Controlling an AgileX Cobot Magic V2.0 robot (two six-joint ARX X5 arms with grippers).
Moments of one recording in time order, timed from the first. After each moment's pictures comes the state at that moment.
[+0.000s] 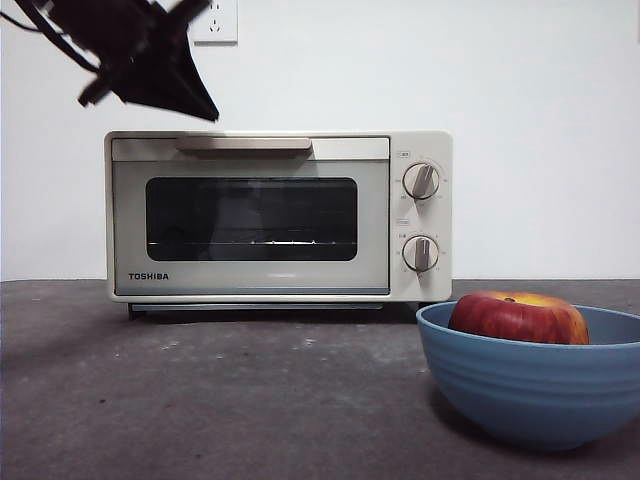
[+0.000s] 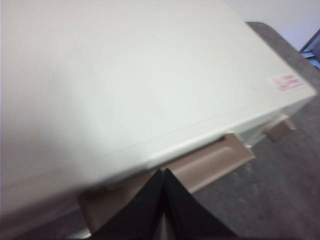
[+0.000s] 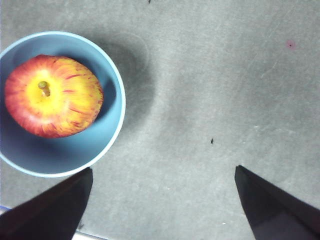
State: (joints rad) left arm -0.29 1.51 1.21 -0.18 0.38 -0.13; right arm 0.51 0.85 0.80 -1.05 0.07 0.28
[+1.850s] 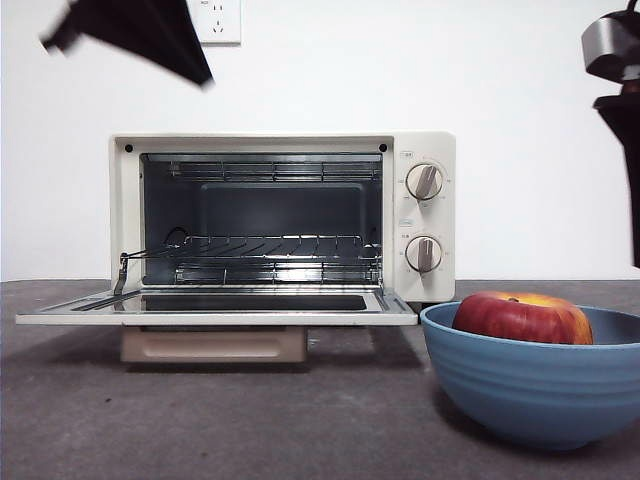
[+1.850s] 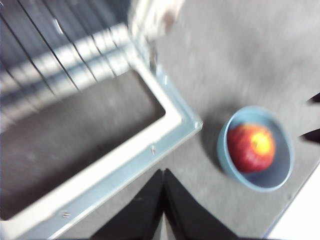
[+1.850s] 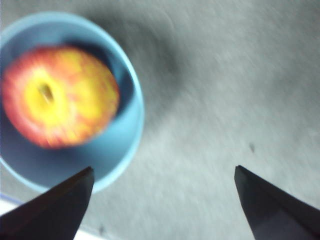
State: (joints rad) left arm -0.49 1.26 1.22 -0.73 0.34 -0.06; right arm 0.36 1.08 0.80 -0.95 -0.15 0.18
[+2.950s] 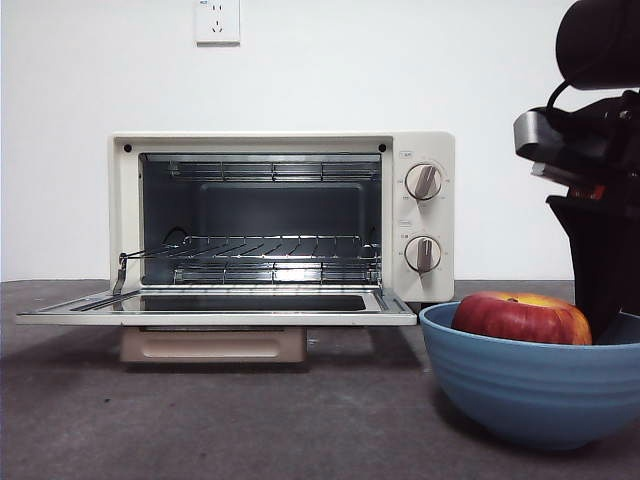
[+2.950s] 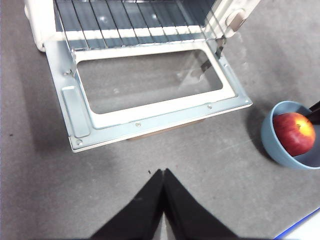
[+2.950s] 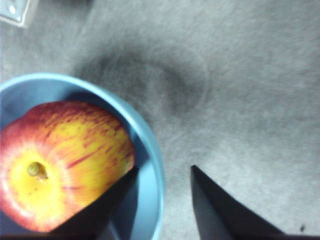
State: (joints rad) left arm -0.23 0.63 0.78 -0.81 0.34 -0.10; right arm 0.37 1.34 0.80 -0.74 -0.24 0.16
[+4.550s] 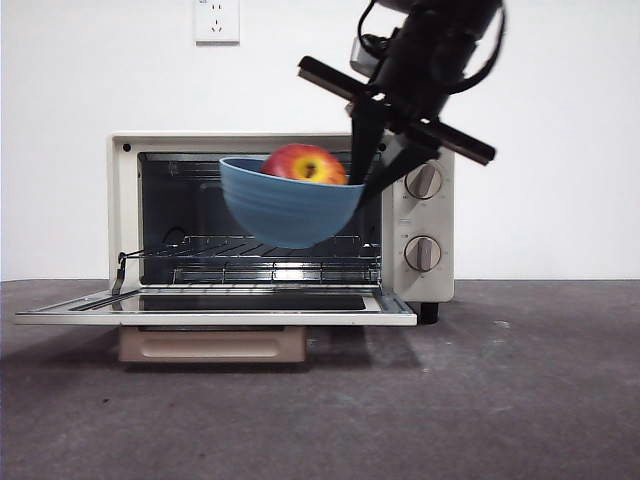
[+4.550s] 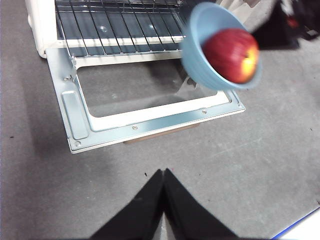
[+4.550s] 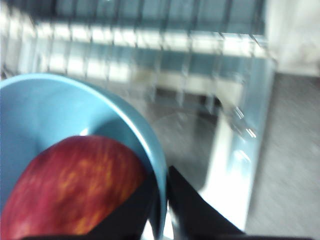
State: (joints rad) left arm -0.23 0.58 0.78 -0.83 0.34 -0.12; right arm 0.59 1.72 1.41 -0.64 -0.17 0.59
